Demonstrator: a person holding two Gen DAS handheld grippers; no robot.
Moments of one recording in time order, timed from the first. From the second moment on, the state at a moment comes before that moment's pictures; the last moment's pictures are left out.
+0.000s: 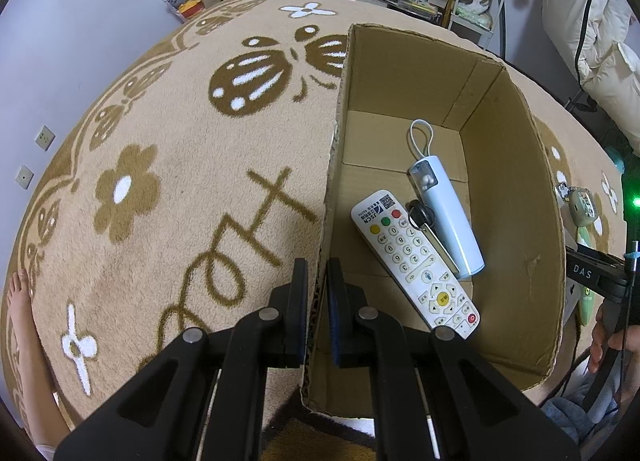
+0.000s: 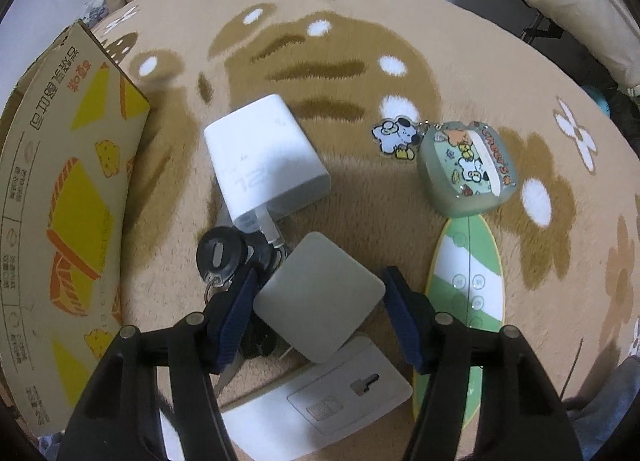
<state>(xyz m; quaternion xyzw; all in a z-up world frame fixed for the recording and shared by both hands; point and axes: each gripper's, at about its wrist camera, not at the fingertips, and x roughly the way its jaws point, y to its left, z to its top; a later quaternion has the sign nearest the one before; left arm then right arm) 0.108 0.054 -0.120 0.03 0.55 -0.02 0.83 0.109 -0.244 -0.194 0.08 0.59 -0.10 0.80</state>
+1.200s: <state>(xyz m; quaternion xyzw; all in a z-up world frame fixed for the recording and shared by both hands) 0.107 0.060 -0.121 0.01 0.55 -0.02 0.83 0.088 -0.230 -0.093 0.14 0.46 -0.04 0.87</state>
